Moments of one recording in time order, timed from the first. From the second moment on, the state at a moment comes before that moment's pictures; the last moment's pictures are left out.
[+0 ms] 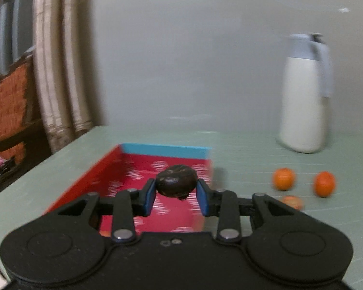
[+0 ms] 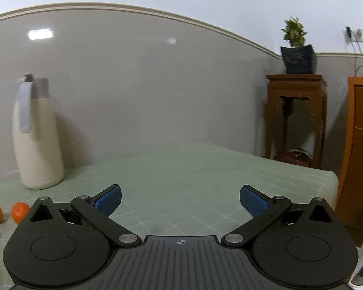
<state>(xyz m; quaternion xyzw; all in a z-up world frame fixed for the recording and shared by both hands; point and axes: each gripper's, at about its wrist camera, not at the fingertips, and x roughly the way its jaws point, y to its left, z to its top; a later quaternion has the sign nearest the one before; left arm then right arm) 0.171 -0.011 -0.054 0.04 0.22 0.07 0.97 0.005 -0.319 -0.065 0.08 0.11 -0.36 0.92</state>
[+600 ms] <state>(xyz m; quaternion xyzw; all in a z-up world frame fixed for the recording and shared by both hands) 0.157 0.067 -0.058 0.01 0.24 0.15 0.96 0.043 -0.243 -0.069 0.06 0.12 -0.24 0.96</state>
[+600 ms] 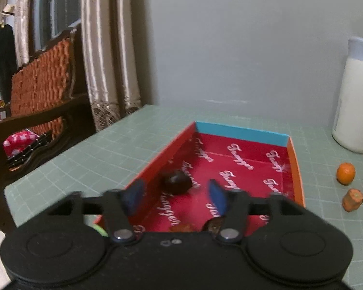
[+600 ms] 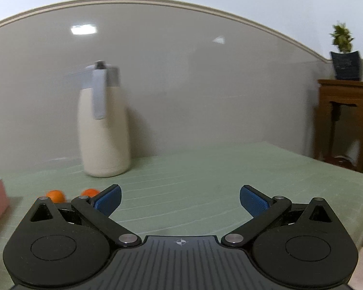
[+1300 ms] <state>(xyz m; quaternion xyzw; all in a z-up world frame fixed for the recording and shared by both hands) 0.099 0.151 -0.042 -0.01 0.17 0.28 0.95 0.103 -0.181 -0.073 0.07 0.17 -0.08 0.98</state>
